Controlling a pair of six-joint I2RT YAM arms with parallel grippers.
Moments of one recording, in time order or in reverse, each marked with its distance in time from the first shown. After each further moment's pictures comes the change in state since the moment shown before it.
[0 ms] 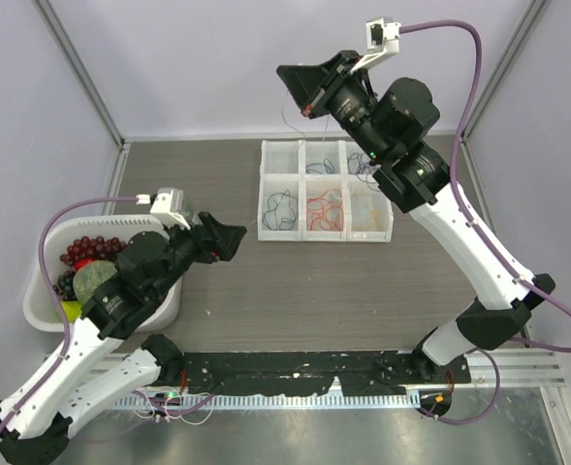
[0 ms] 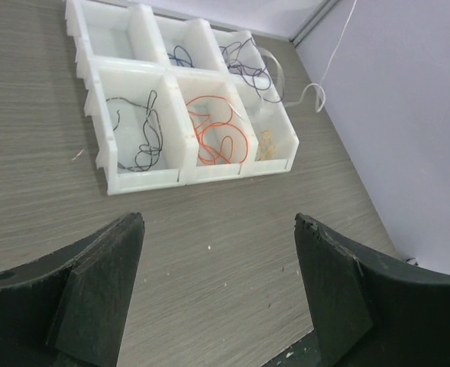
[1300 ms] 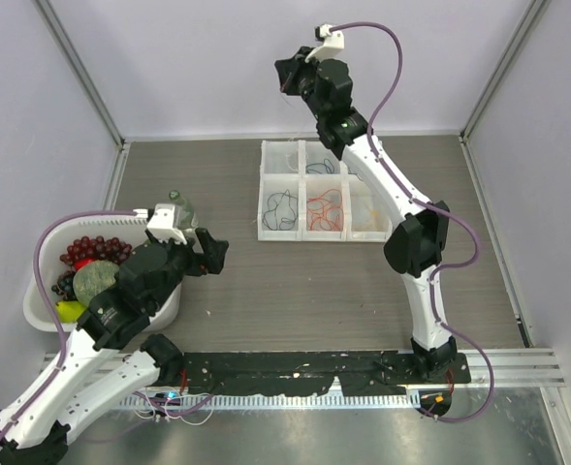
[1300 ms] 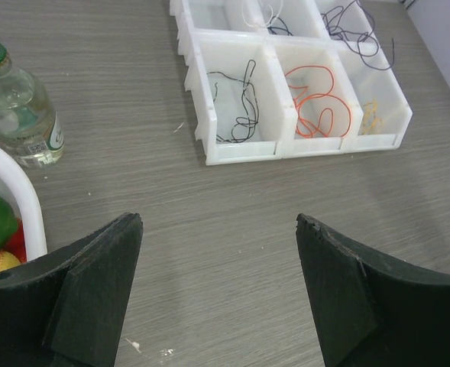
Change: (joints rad) left arm 0.000 -0.098 -0.066 -0.169 -0.164 0.158; right arm -0.186 0.679 0.416 0.097 0.124 -0.145
